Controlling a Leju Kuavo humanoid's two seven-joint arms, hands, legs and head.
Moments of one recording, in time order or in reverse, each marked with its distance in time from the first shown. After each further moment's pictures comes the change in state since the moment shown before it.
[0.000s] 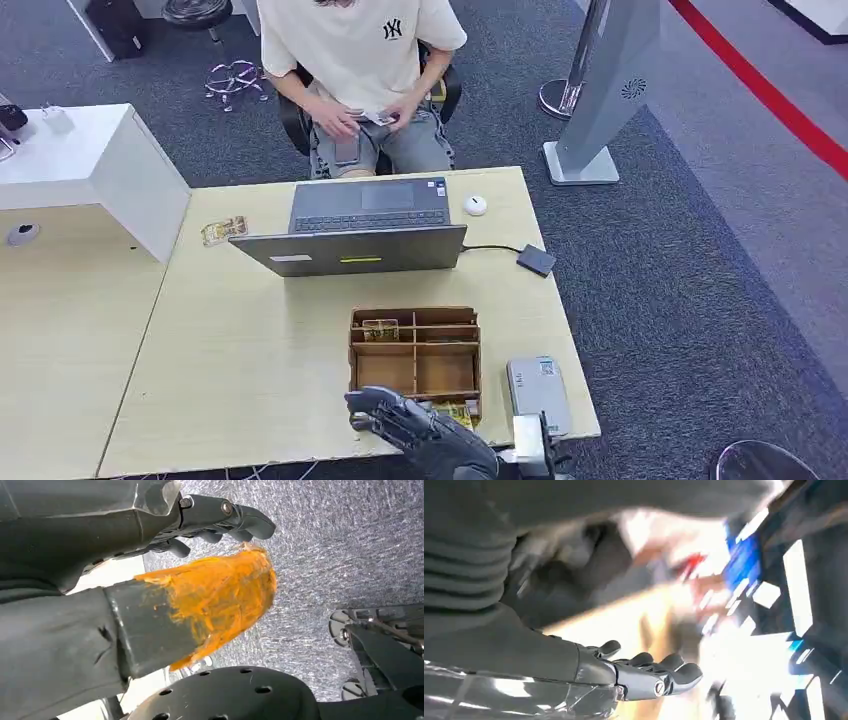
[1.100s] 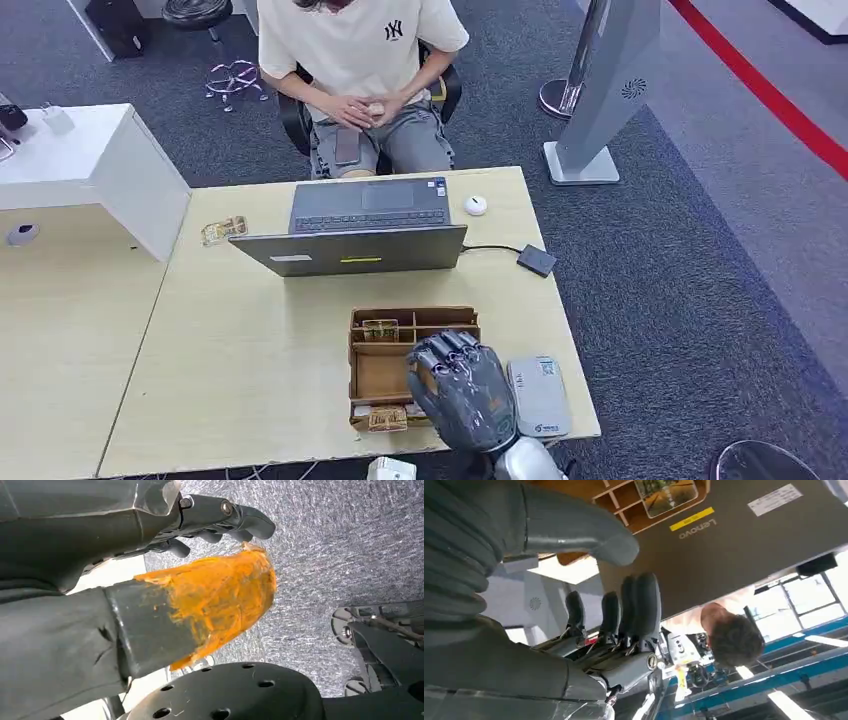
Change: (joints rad) left arm 0.002 -0.005 0.000 0.000 -0.013 -0.008 0.003; right arm -0.019 0.047 0.043 0.010 1.466 -0.940 0.304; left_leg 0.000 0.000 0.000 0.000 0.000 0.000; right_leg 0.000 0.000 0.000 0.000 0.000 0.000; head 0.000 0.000
